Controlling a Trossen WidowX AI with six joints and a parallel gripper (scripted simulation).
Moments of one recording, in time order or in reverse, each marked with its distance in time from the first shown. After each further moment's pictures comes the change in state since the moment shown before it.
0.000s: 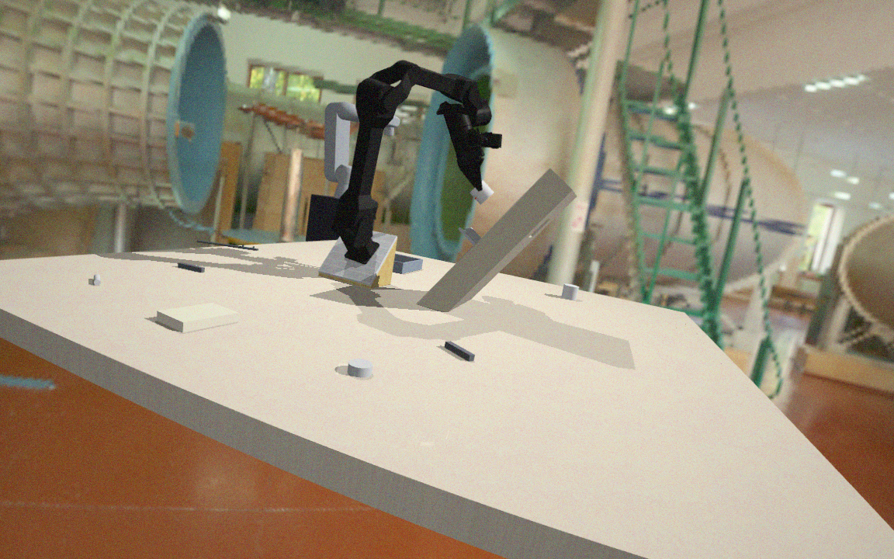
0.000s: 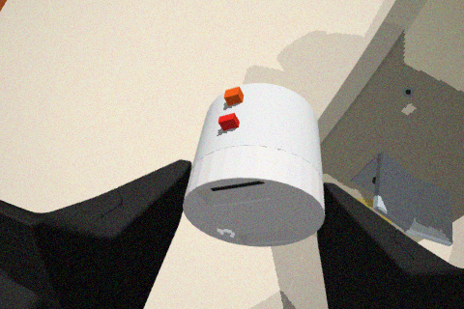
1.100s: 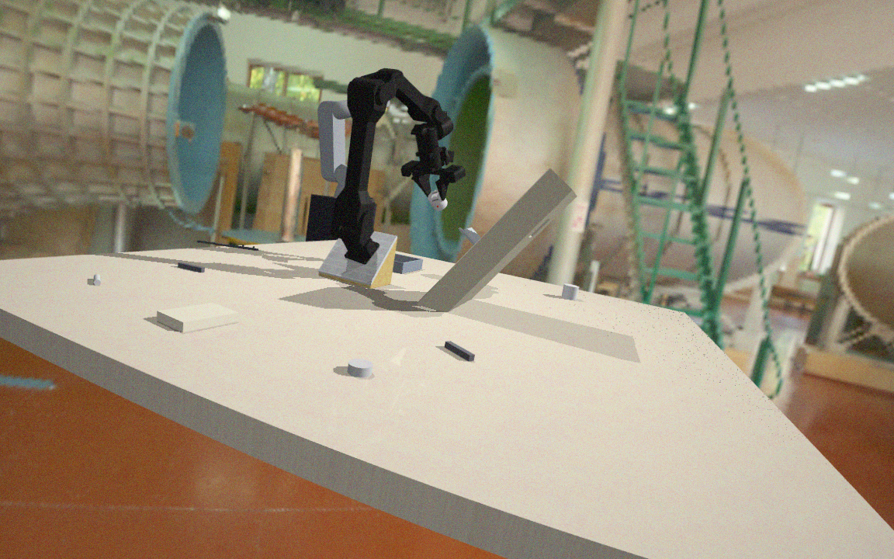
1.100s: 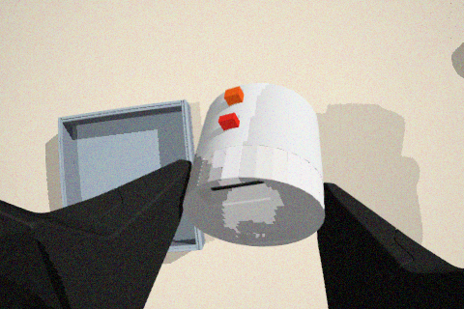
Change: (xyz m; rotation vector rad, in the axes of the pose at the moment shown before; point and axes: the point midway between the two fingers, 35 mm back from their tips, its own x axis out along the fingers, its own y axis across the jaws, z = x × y) arm -0.016 0.165 -0.111 -0.871 -0.034 0.479
